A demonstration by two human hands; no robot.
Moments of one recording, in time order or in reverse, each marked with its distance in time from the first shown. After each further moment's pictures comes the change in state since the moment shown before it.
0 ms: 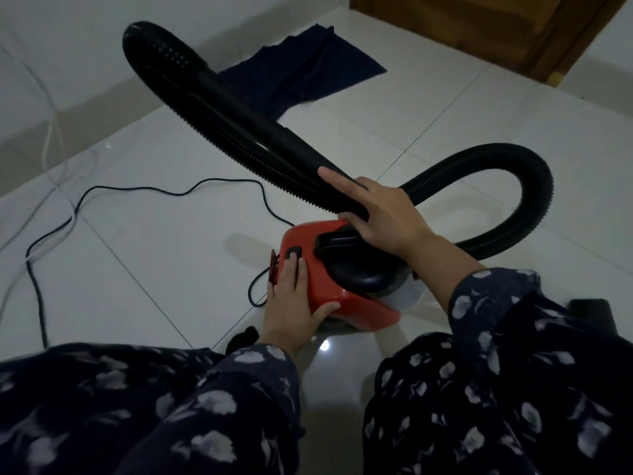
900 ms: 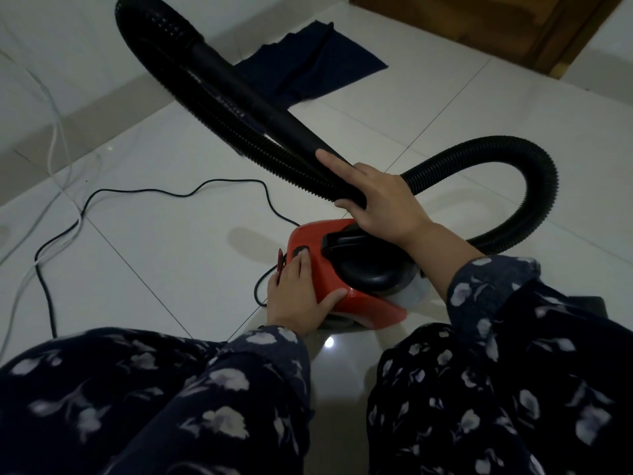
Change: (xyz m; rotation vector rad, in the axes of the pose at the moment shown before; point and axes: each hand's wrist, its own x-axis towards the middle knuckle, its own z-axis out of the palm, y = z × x) left_hand 0.008 0.008 -0.019 0.123 0.032 -0.020; right_hand 0.015 -0.006 -0.003 0.029 0.036 0.039
